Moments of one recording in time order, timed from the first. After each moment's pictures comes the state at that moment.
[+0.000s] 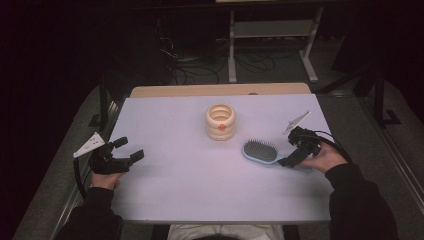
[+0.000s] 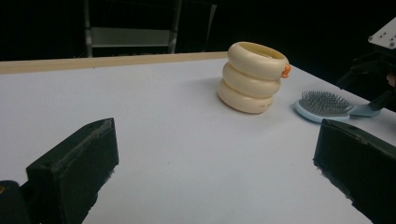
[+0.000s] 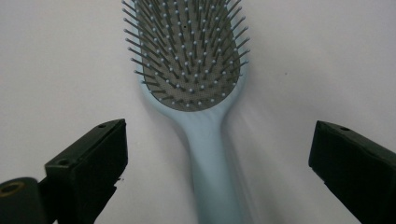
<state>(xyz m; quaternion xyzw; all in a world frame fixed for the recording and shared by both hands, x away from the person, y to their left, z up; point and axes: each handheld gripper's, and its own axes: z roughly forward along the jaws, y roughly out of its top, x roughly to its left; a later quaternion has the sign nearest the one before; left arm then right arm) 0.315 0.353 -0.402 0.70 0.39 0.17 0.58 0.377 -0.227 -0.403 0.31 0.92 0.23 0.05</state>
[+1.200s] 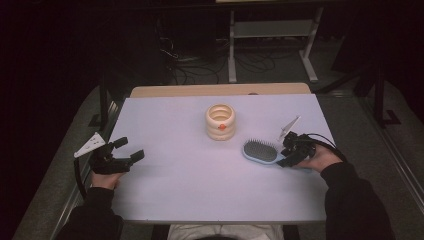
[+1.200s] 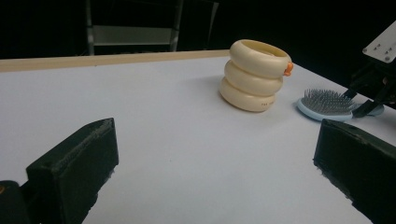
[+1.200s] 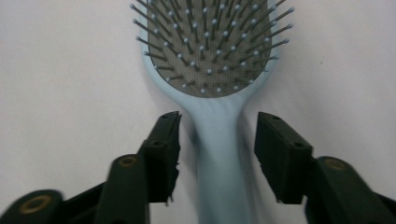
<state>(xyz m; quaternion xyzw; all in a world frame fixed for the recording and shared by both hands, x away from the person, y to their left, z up) 0.315 0.353 -0.403 0.70 0.39 0.17 0.57 0.381 -0.217 -0.420 0.25 0.95 0.18 0.03</state>
